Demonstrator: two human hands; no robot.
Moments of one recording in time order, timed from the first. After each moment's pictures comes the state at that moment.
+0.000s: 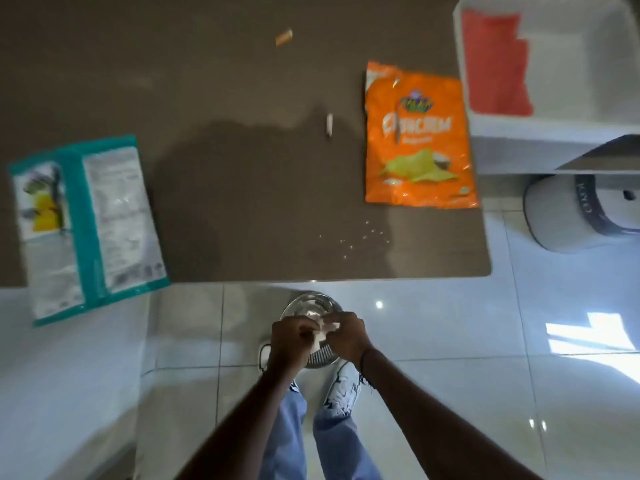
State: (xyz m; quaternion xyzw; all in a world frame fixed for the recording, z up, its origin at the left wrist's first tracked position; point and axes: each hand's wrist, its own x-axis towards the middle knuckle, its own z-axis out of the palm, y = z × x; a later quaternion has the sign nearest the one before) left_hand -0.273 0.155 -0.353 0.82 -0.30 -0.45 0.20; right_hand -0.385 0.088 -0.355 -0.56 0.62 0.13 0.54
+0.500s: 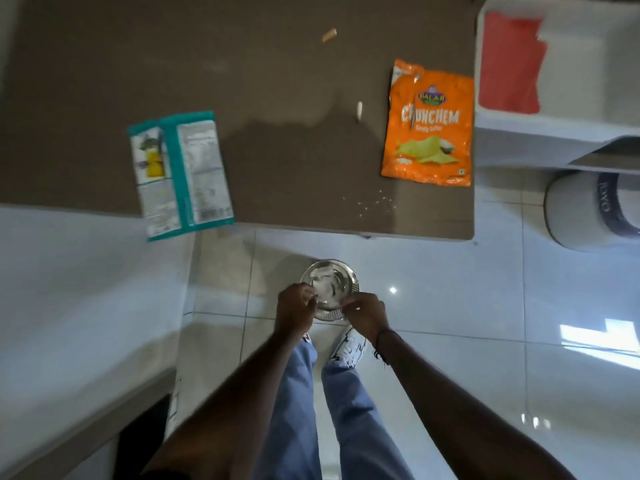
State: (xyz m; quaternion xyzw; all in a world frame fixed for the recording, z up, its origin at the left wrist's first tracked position) left_hand -0.270 0.204 -0.269 0.85 -0.27 -0.40 0.22; right_hand -0.411 0.126 -0.257 -0.56 0.62 0.11 0.53
